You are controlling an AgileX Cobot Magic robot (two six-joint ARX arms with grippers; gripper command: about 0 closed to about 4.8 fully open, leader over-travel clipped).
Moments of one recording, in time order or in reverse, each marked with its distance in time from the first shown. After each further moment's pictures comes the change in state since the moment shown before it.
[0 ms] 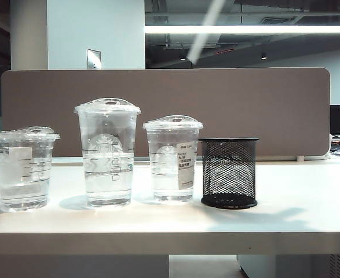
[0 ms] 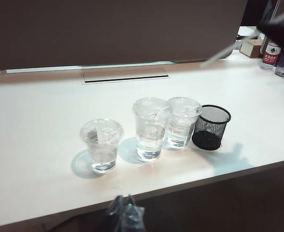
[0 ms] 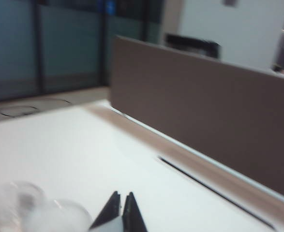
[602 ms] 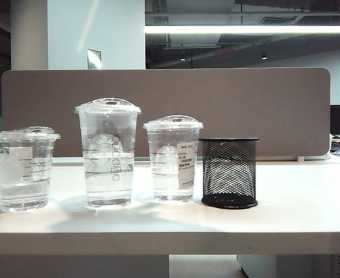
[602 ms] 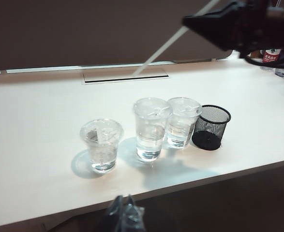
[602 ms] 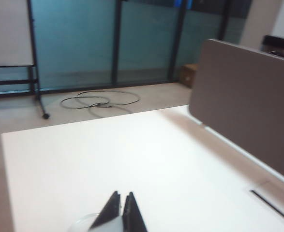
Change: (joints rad) left arm 0.000 0.000 0.000 0.000 0.000 0.000; right arm 0.266 0.439 0.365 -0.005 -0.021 -0.003
